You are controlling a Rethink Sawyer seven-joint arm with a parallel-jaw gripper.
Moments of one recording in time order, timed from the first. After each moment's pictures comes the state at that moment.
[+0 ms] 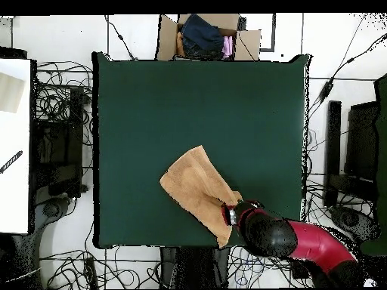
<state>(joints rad) -1.07 -0.81 0.55 2.22 -0.43 0.39 1.26</state>
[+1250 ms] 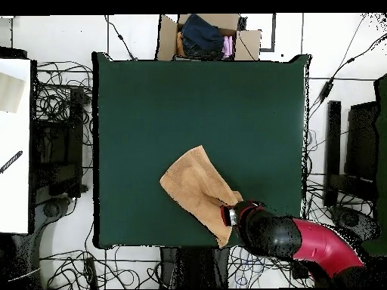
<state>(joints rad) -1.06 -0.93 0.59 2.25 -0.33 0.48 1.26</state>
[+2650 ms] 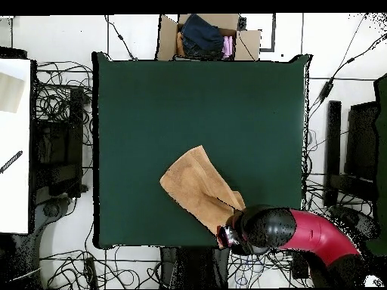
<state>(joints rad) -0.99 -0.90 0.54 2.18 -0.38 0.89 1.26</state>
